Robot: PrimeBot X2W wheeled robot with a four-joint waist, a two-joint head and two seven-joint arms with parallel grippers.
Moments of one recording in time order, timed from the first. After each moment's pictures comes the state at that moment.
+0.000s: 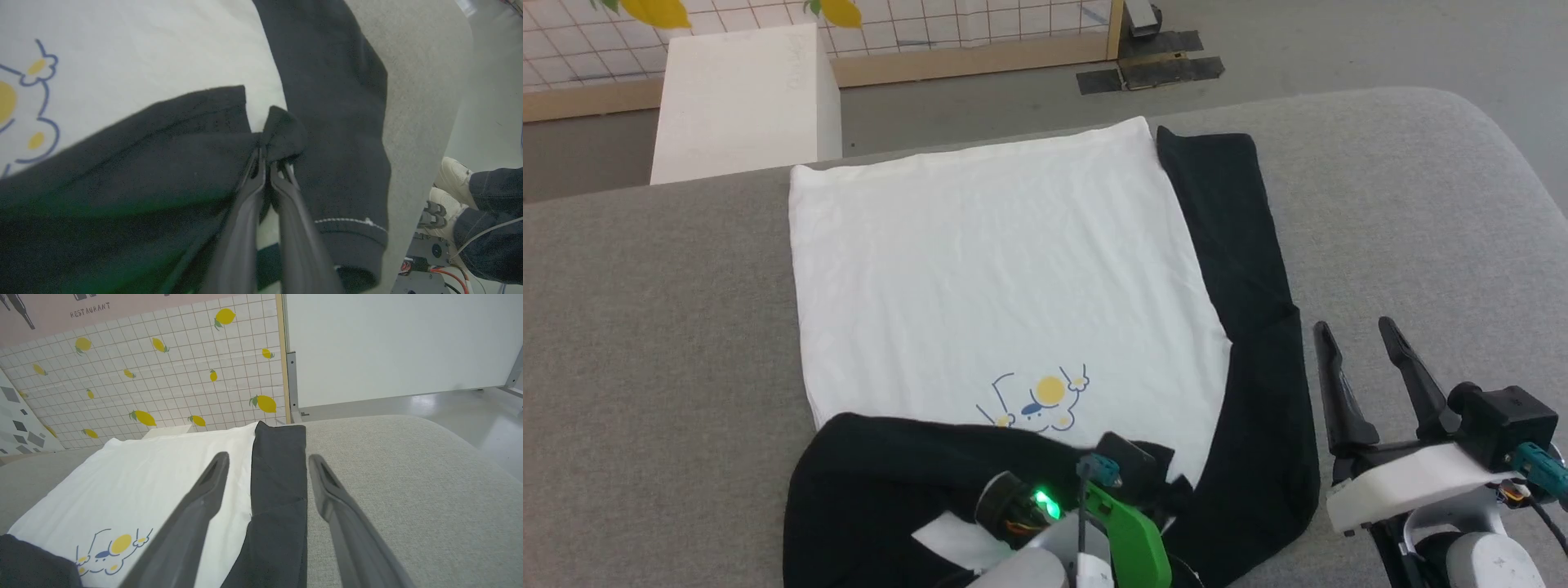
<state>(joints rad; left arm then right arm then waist) -0.37 0.05 -0.91 0.44 -0.53 0.00 0.20 -0.02 -0.05 -0.01 -0.05 0.20 0.13 -0.05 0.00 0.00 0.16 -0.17</state>
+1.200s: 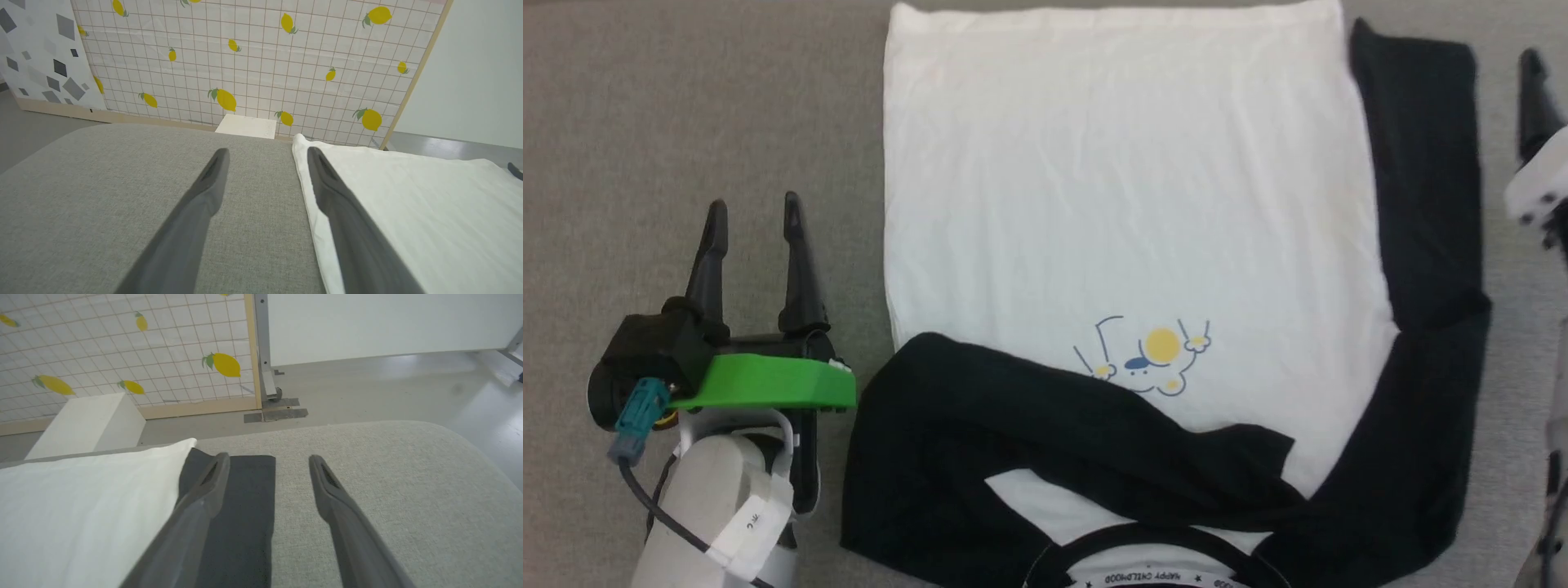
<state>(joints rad) -0.26 0.22 -0.14 -0.01 -0.37 0.14 -0.25 -0.72 -0.16 -0.35 0.39 0.06 0.13 0.25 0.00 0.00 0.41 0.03</state>
